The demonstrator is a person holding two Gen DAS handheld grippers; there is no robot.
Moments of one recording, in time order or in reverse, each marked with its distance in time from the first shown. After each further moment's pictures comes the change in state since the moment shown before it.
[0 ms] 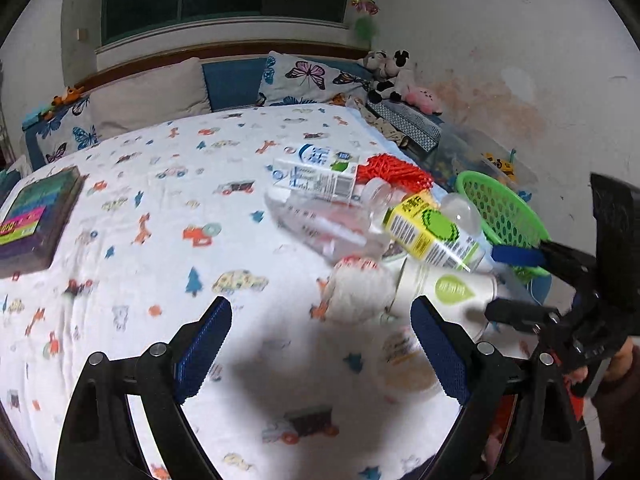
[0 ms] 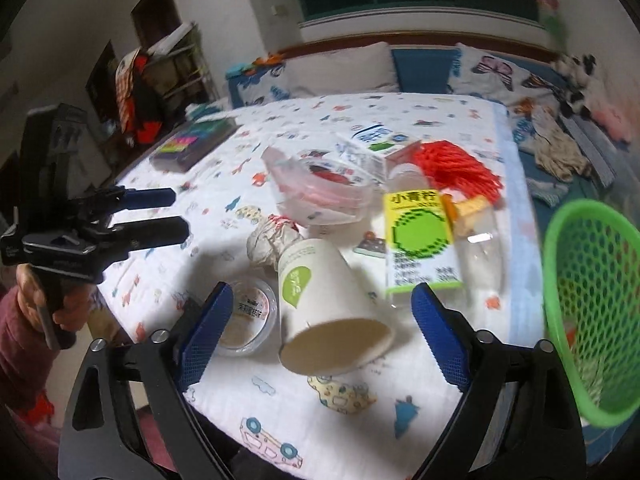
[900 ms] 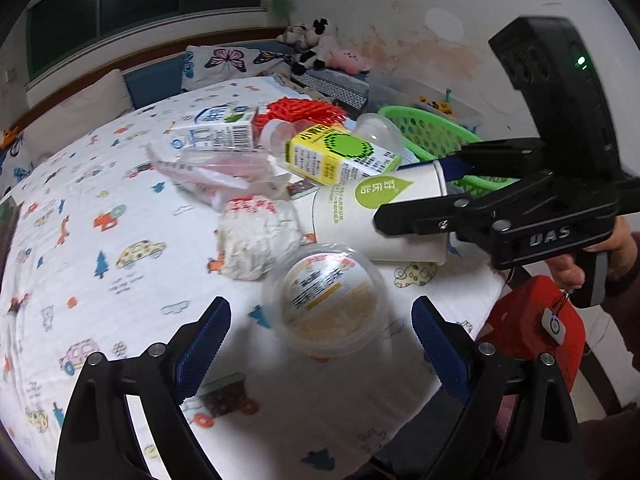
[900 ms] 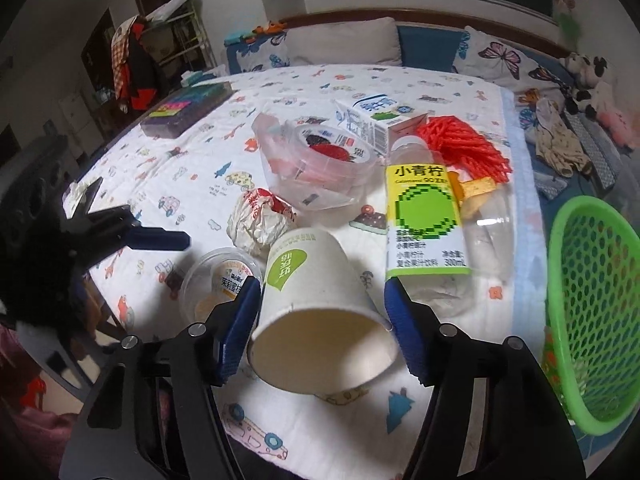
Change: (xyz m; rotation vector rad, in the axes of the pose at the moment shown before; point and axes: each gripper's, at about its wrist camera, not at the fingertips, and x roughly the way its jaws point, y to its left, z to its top) left arm 0.031 -0.059 -0.046 0.227 0.065 -0.154; right arm 0.010 -0.002 -0.007 -0.033 0.095 -0.032
